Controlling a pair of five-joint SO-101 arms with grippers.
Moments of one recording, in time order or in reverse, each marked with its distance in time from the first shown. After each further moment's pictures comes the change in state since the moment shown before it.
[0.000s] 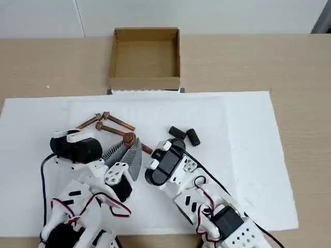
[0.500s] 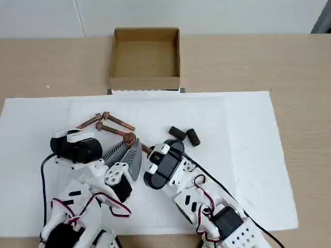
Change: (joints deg) left arm 0.0 0.0 0.0 0.0 0.0; right arm 0.0 0.0 0.5 -4.1 3.4
